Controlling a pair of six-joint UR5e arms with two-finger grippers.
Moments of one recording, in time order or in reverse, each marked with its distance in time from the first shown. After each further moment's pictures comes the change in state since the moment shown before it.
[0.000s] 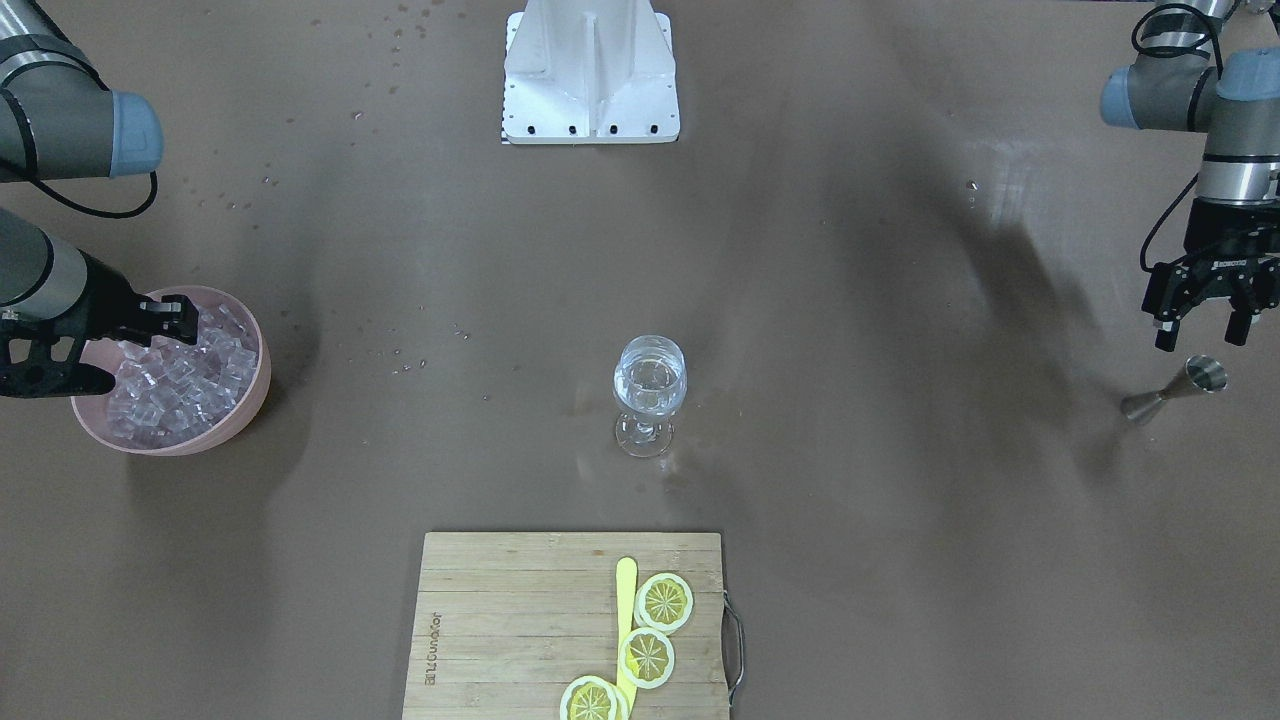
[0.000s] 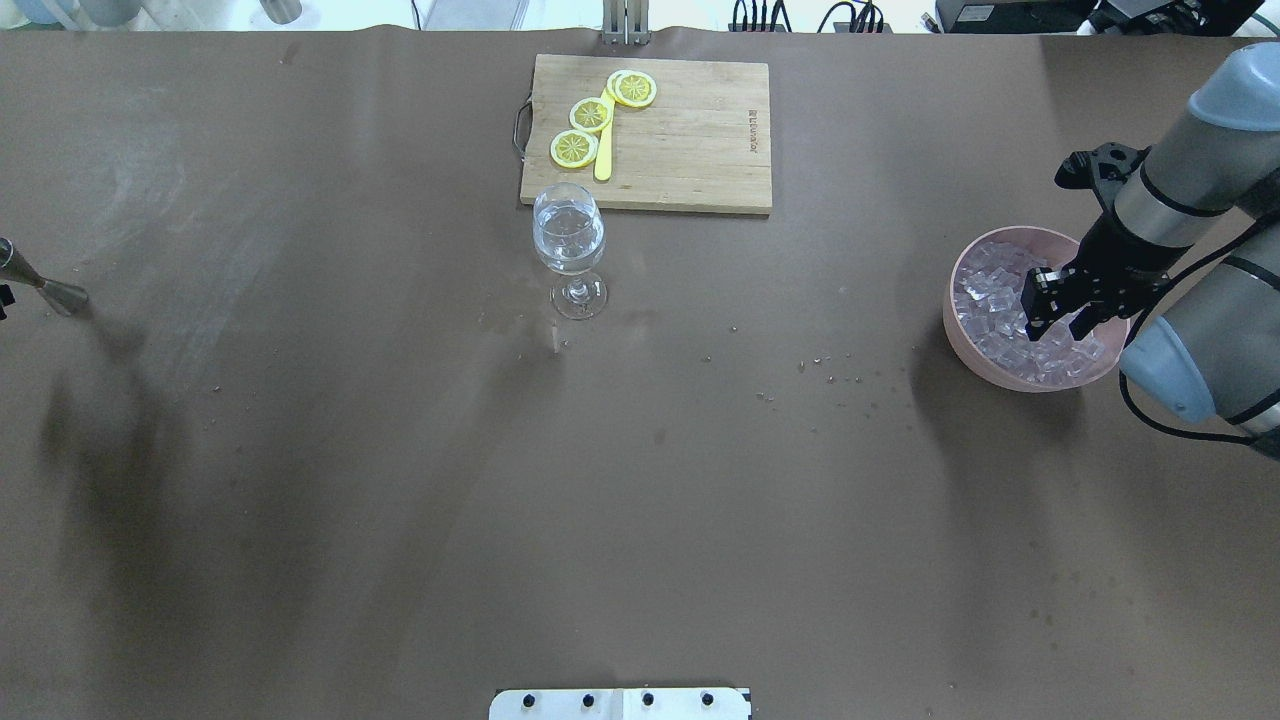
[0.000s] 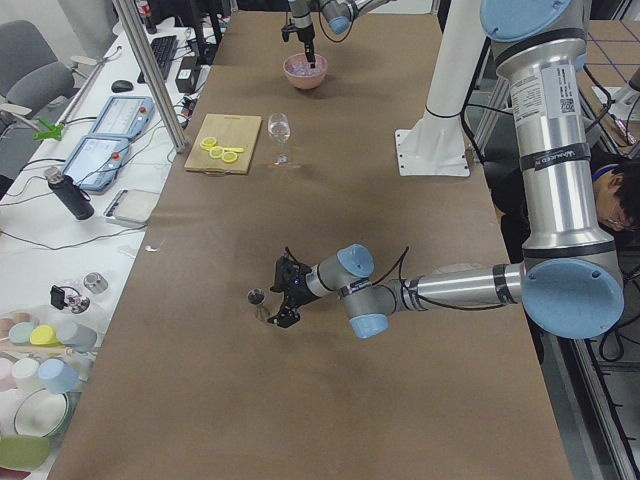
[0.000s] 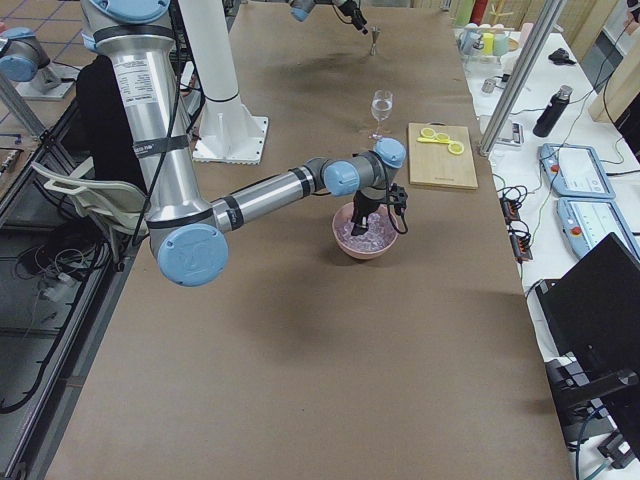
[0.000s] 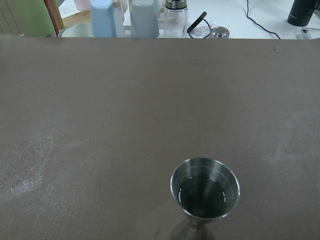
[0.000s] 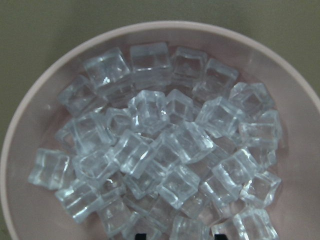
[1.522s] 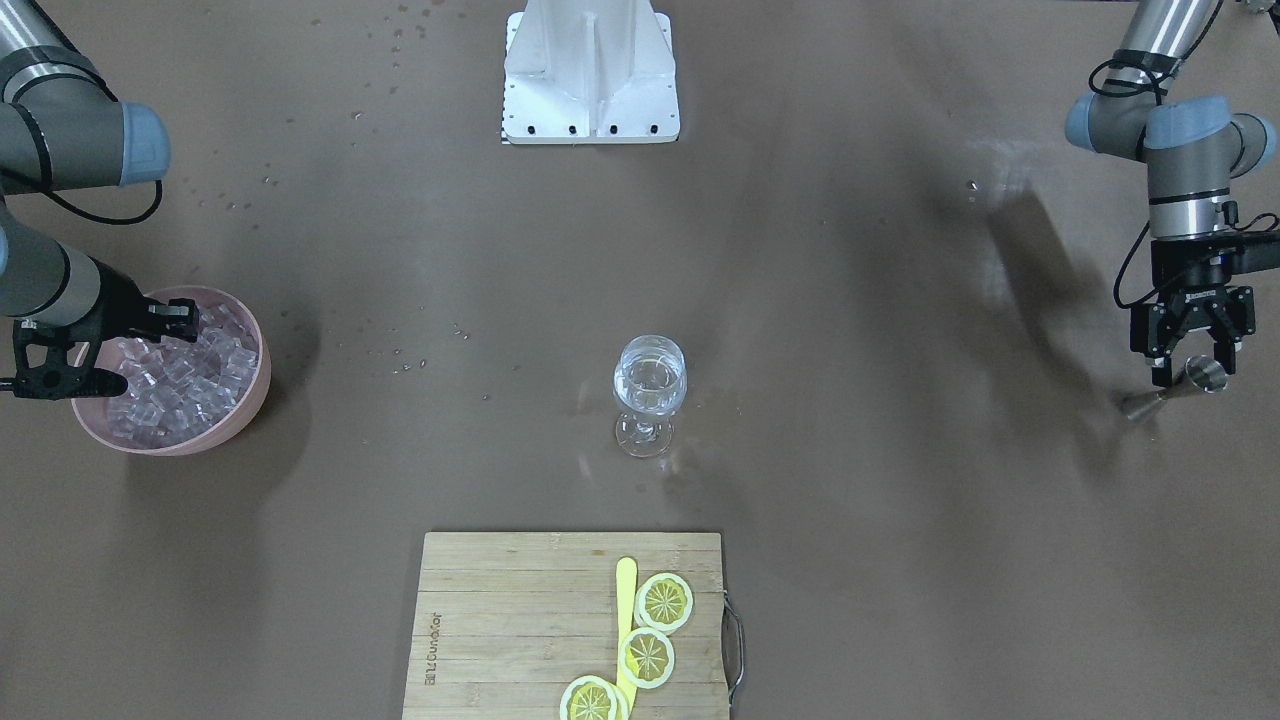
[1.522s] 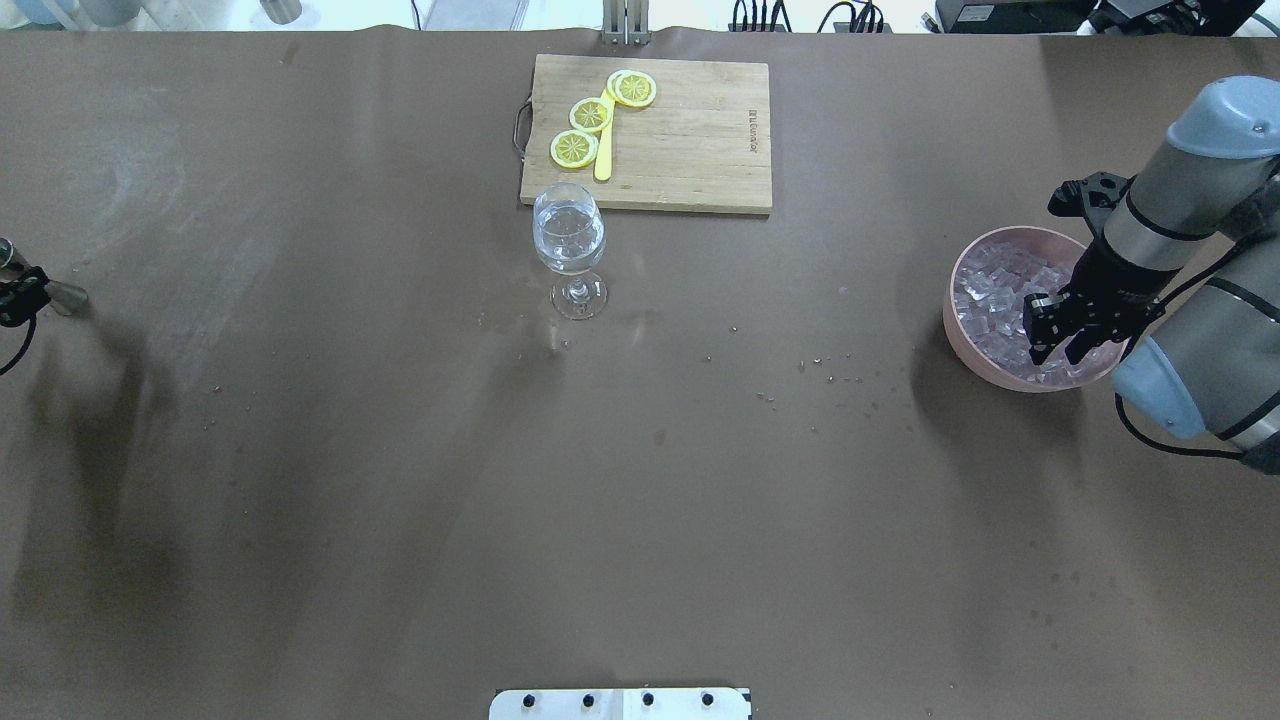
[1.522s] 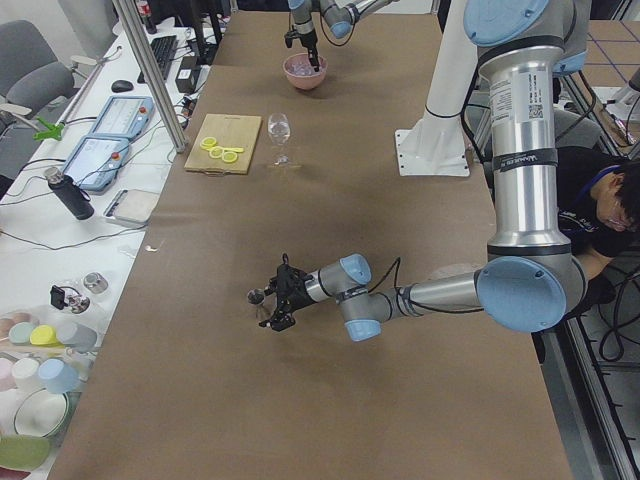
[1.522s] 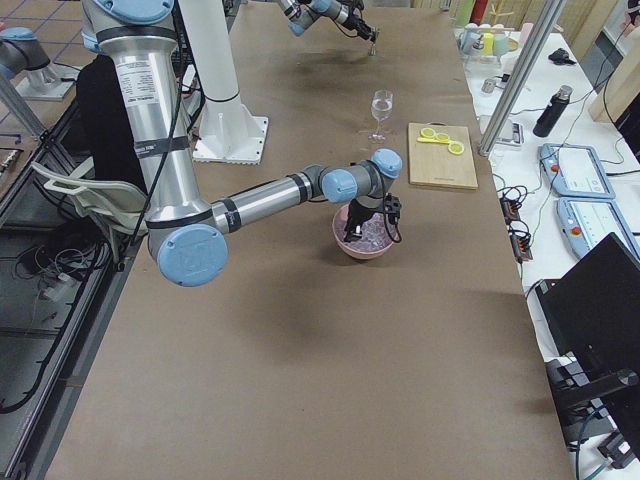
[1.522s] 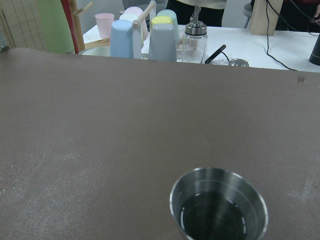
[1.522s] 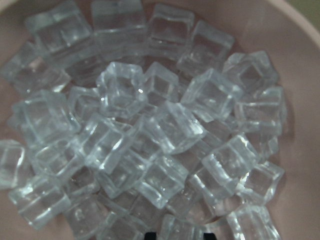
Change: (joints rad) left arm 0.152 -0.067 0.151 -0.092 0.360 -0.129; right arm -0.022 -0.015 -0.031 0.001 0.004 -0.001
